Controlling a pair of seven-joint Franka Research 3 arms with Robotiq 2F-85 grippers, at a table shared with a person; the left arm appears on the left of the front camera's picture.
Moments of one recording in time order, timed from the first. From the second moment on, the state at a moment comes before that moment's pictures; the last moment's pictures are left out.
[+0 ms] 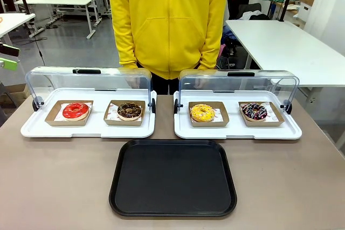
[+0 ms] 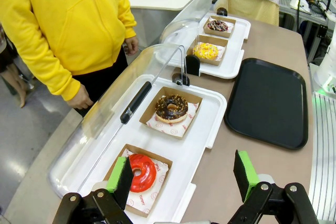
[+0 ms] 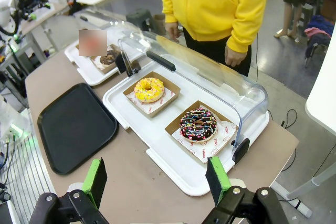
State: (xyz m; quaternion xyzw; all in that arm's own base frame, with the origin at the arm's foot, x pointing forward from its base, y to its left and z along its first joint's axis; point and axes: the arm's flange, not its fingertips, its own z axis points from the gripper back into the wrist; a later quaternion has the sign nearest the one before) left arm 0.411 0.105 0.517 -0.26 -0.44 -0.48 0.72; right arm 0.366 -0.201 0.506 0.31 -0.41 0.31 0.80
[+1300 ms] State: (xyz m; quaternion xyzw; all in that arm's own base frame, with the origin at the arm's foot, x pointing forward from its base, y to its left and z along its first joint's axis) left arm 0.411 0.105 0.517 -0.26 -0.44 -0.48 0.72; right arm 0.366 -0.201 0.506 0.31 -0.41 0.31 0.80
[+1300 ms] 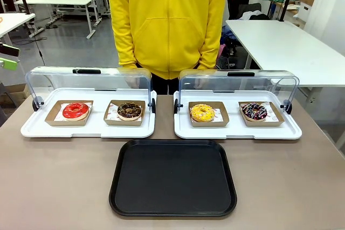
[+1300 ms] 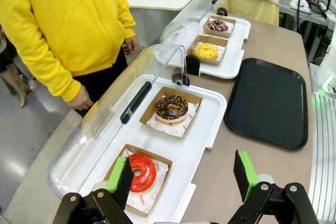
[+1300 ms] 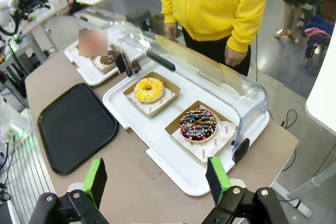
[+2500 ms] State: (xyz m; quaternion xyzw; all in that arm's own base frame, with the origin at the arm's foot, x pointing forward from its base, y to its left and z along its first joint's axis) left arm 0.411 0.105 0.517 -0.26 -0.44 -0.48 0.72; right arm 0.366 -0.201 0.506 0.31 -0.41 0.31 0.80
